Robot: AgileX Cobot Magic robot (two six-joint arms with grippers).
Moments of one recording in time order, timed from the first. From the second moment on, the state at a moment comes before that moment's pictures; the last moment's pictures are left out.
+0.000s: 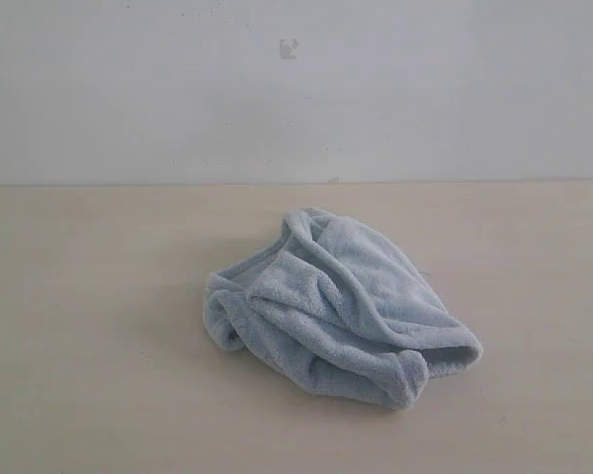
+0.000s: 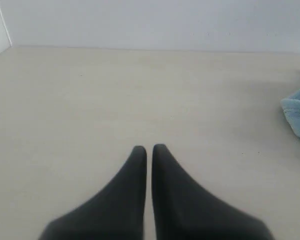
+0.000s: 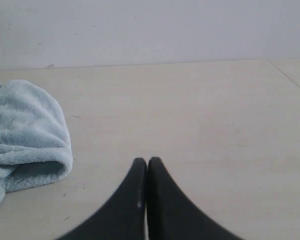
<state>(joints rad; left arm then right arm) 0.17 0.00 0.00 -0.13 0.35 0.12 -0.01 0.01 0.00 -0.12 0.31 0.18</state>
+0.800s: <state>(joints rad) 0.17 0.00 0.00 -0.13 0.35 0.12 -0.01 0.01 0.00 -0.24 0.15 0.17</state>
